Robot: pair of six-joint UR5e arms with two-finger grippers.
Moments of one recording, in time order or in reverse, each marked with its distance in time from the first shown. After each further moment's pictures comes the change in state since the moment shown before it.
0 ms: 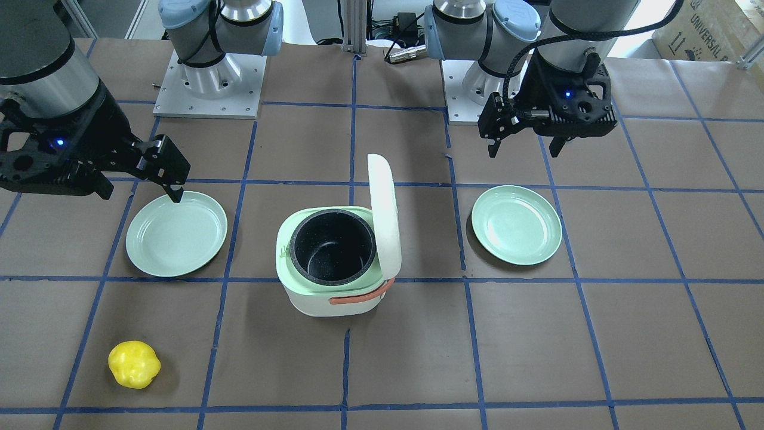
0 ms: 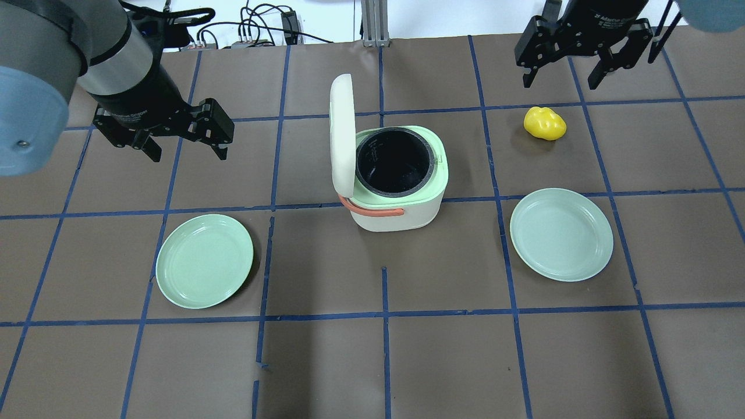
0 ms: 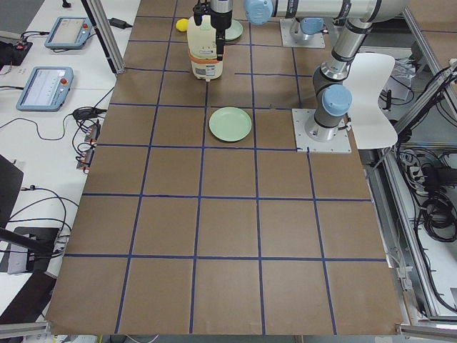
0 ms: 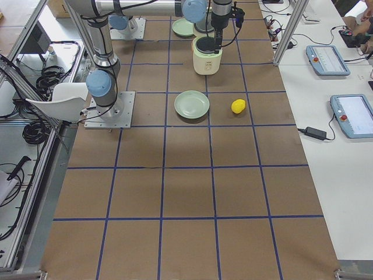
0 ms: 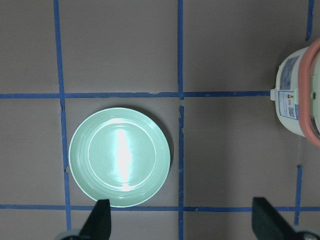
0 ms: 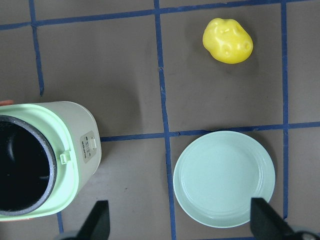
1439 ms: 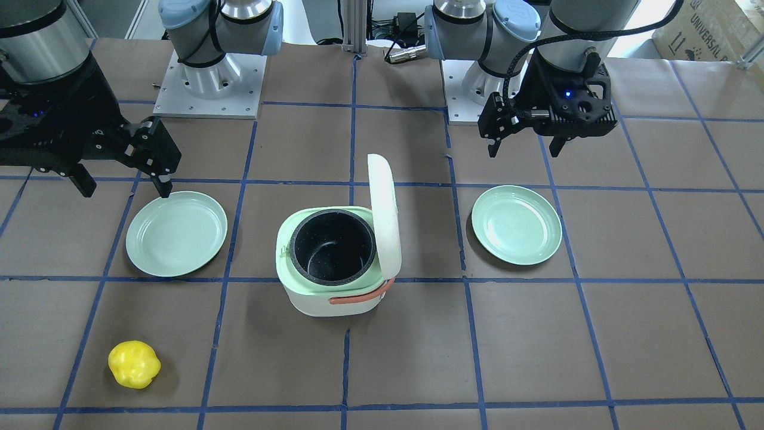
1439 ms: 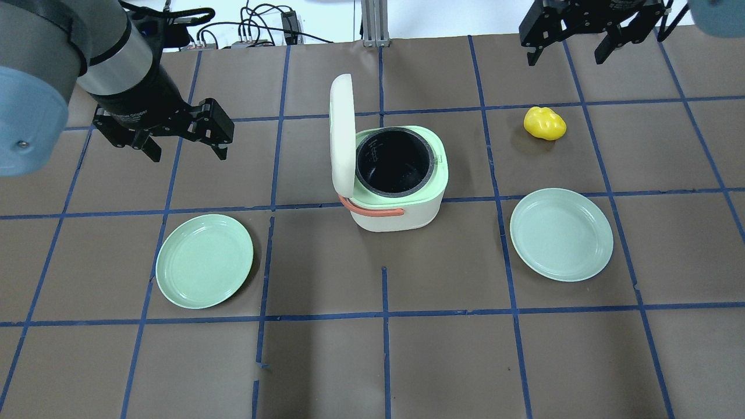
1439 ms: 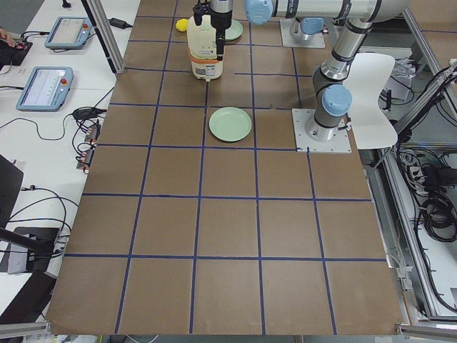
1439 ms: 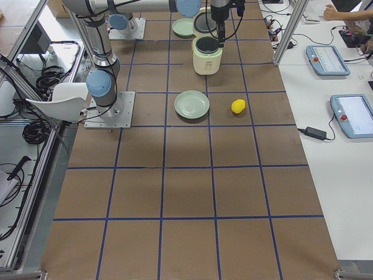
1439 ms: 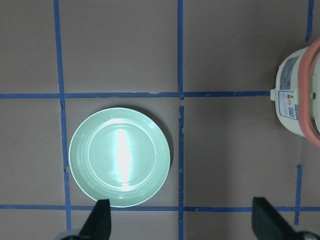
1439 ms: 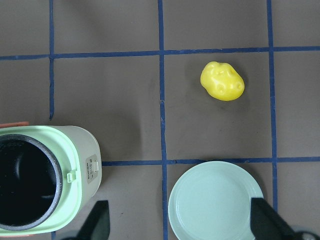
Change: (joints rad) left arm 0.000 0.001 0.000 0.000 0.000 0.000; right arm 0.002 -0.040 0.011 -0.090 -0.022 -0.040
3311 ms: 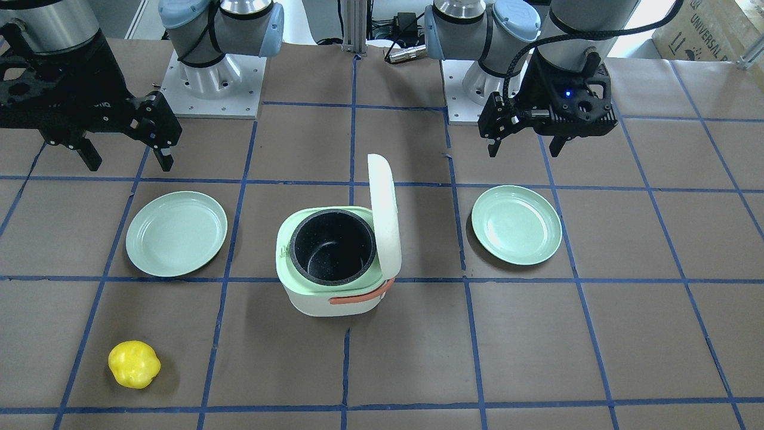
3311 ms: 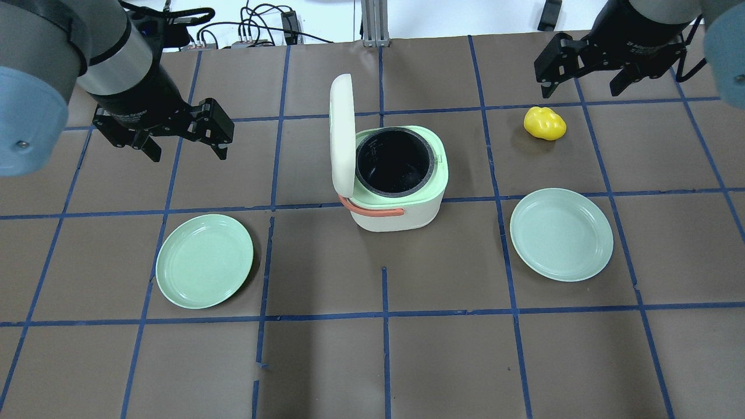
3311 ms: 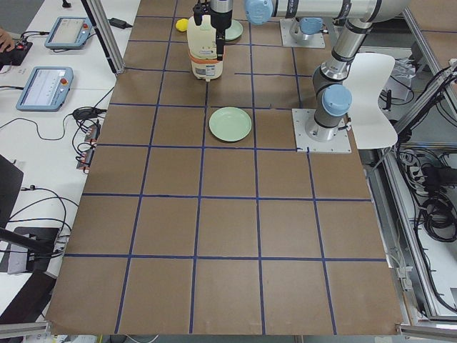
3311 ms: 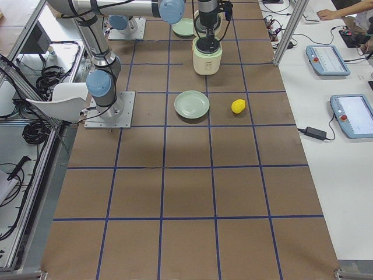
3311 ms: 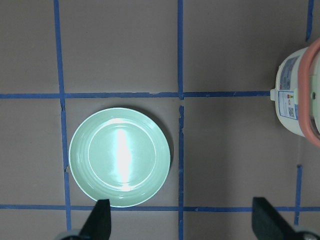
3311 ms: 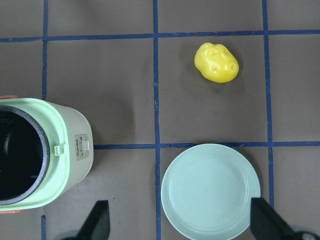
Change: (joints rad) left arm 0.000 0.000 0.000 0.000 0.000 -0.001; right arm -0.034 -0.132 0.181 -0.062 0.016 -0.041
